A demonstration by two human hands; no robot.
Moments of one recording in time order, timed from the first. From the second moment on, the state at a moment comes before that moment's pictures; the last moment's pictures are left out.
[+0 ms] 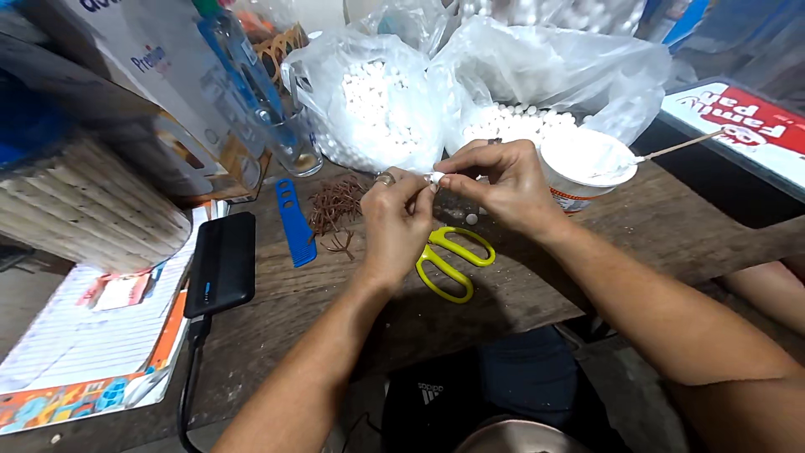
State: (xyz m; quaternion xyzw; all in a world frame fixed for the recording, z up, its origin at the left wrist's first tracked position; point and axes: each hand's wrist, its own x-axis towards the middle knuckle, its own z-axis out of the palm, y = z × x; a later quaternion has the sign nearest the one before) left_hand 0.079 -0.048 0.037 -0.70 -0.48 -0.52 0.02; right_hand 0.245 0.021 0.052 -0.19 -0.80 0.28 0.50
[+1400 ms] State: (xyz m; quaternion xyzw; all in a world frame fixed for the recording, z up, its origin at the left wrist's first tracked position) left_hand 0.081 -0.040 0.047 -0.46 -0.45 -0.70 -0.31; right_hand 0.247 0.041 0.071 -0.54 -0.84 0.02 0.08
